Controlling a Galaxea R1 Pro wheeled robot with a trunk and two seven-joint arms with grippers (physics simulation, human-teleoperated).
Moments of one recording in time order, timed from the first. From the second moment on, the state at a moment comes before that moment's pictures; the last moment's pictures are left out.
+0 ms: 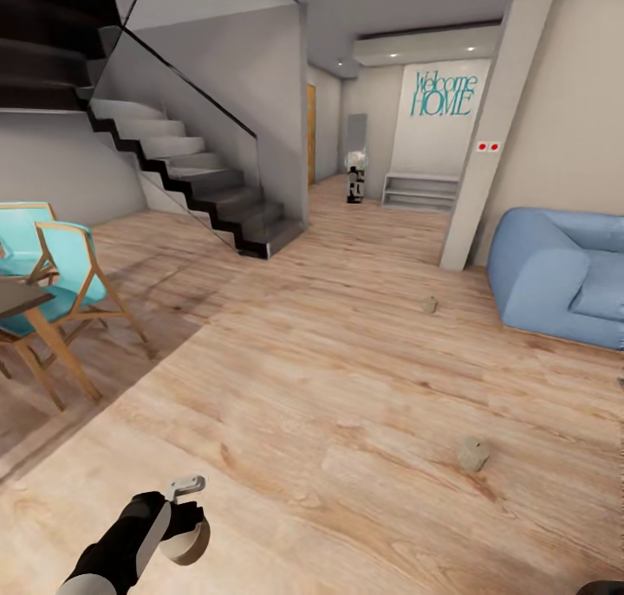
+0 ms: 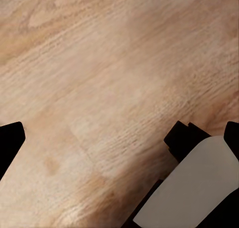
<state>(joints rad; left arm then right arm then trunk) -0.48 0.06 0.12 -0.62 0.10 0.60 0.07 -0.12 0.06 -0.13 -0.70 -0.78 0.12 -0.46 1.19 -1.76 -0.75</state>
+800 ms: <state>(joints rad) -0.48 0.06 0.12 -0.62 0.10 0.60 0.07 -0.12 0.06 -0.13 -0.70 -0.78 0.12 -0.46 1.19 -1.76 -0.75</state>
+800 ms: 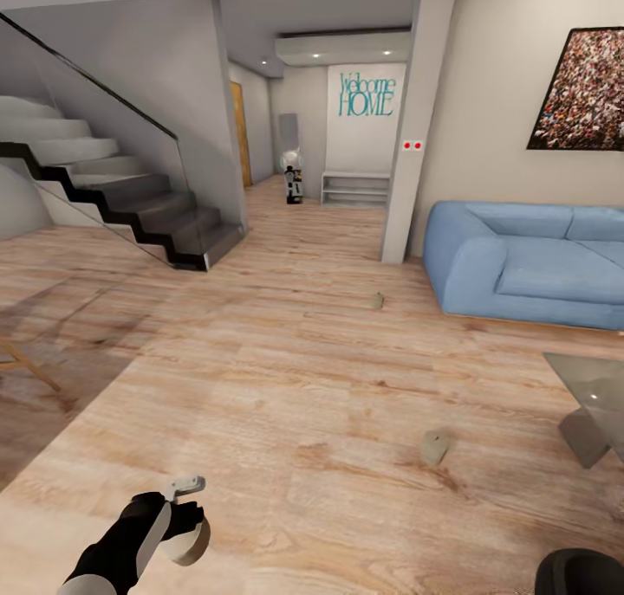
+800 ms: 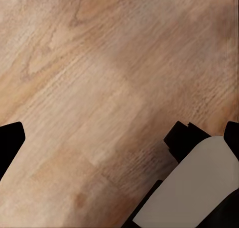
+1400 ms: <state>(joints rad) -0.48 0.06 0.12 -0.62 0.10 0.60 0.07 -0.12 0.06 -0.13 -0.70 -0.78 0.12 -0.46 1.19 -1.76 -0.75</state>
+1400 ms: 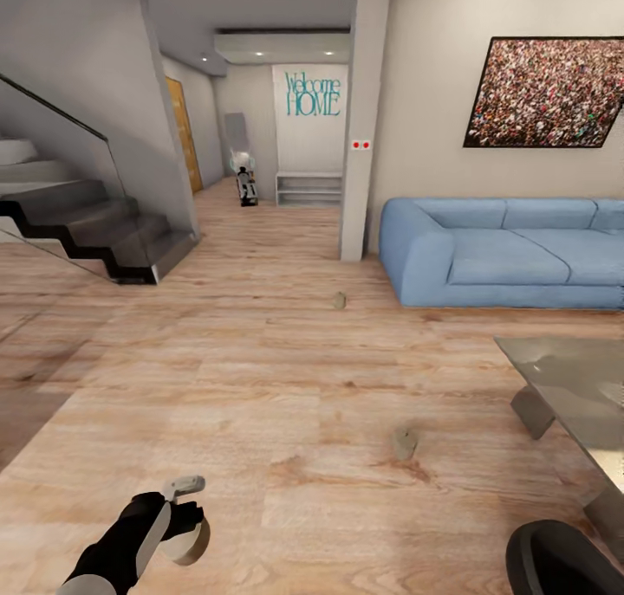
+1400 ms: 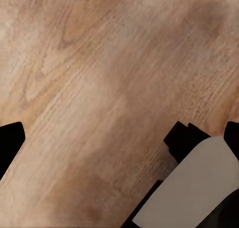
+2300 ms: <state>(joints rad) -0.48 0.06 0.12 -0.62 0.10 0.60 0.07 -0.12 0.06 -0.12 -0.57 -0.77 -0.01 -0.42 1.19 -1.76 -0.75</state>
